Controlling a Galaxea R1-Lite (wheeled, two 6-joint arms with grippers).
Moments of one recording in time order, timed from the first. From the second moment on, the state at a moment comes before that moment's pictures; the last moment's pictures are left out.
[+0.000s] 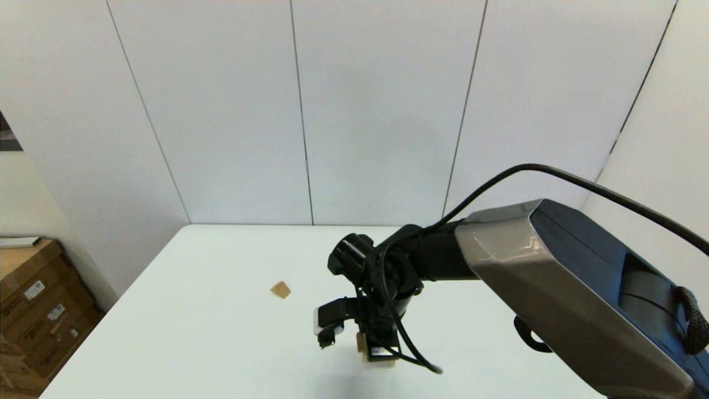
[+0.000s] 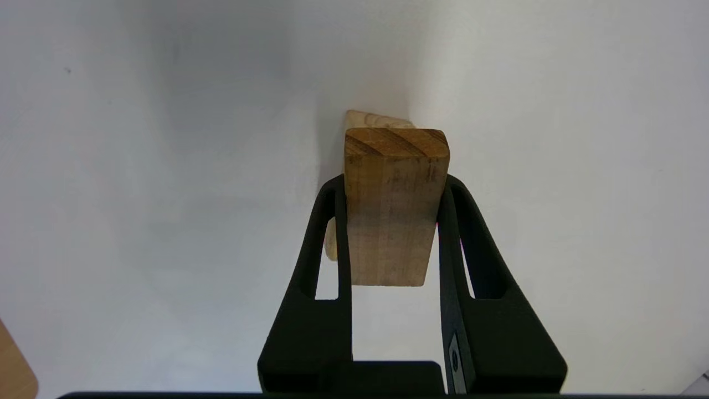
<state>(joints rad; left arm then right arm) 0.01 0.00 0.00 -0.01 -0.01 0.01 0.78 2.44 -1.77 0.67 -0.02 -0.91</state>
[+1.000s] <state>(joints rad) 0.01 0.00 0.00 -0.01 -0.01 0.01 0.78 2.45 -1.76 0.69 -0.01 -0.91</state>
